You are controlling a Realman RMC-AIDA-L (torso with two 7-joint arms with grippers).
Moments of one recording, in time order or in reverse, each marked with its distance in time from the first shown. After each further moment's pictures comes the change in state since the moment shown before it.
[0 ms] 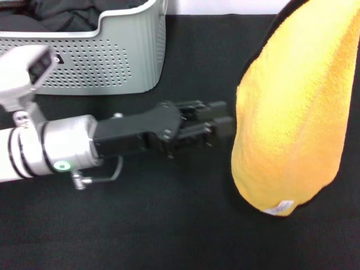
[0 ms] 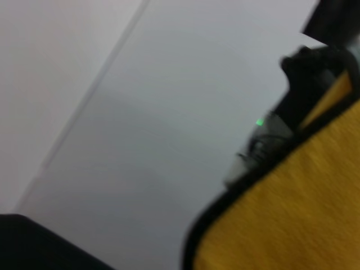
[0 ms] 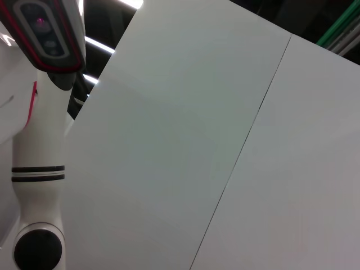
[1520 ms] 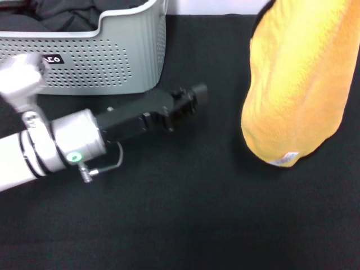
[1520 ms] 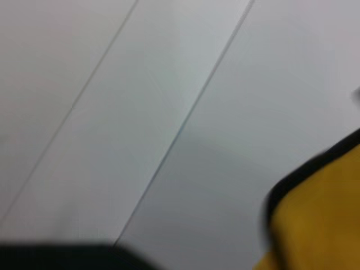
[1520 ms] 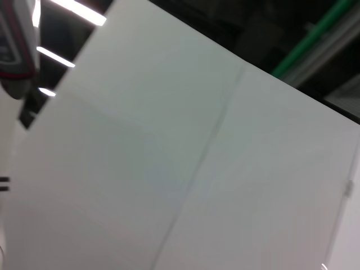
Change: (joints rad) left arm 0.020 -0.006 0.039 -0.072 -0.164 -0.214 0.043; right arm 0.048 0.008 0.051 0.116 0.051 -0.002 -0.092
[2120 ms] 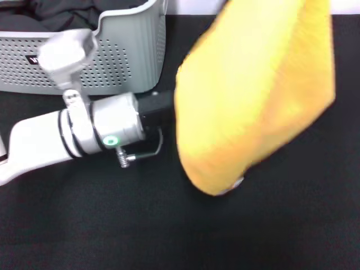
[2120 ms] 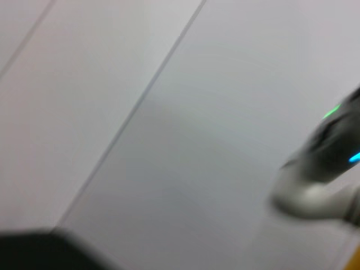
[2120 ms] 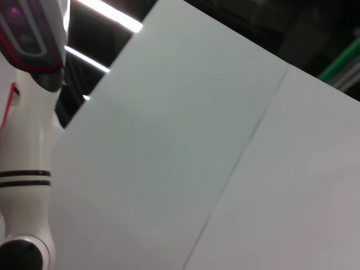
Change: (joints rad) left arm -0.178 -0.018 -0.005 -0.135 -0.001 0.062 0.029; right arm 0.085 0.033 -0.015 0.018 -0.060 -0.005 -0.017
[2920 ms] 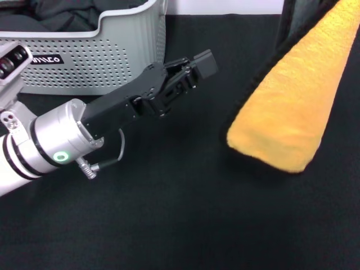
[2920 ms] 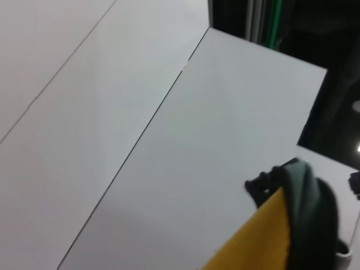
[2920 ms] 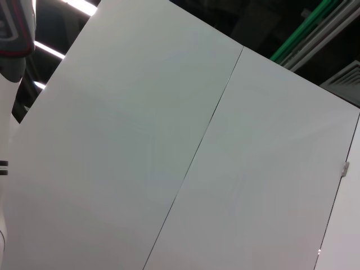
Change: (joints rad) left arm 0.162 0.006 0.014 0.079 -0.153 0.220 0.008; right arm -0.097 -0.002 0.028 0.032 0.000 -0.001 -0.014
